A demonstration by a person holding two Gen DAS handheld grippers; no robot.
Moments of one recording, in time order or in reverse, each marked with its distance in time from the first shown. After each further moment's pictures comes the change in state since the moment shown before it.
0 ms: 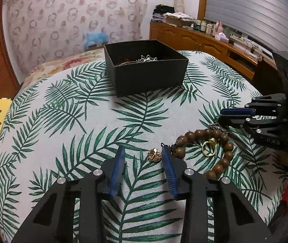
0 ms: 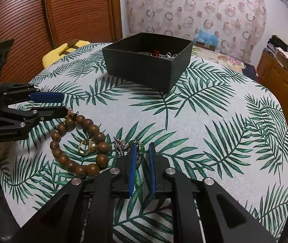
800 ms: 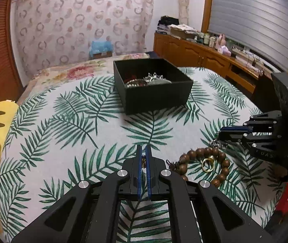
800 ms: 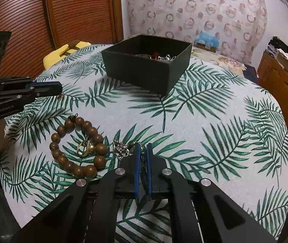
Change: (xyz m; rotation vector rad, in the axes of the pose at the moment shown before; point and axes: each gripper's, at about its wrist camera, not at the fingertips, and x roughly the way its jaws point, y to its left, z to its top) left arm -0.021 0.013 0.011 -0.046 -0.087 0.004; right arm -0.004 -0.003 0.005 -0.009 -0.016 0.003
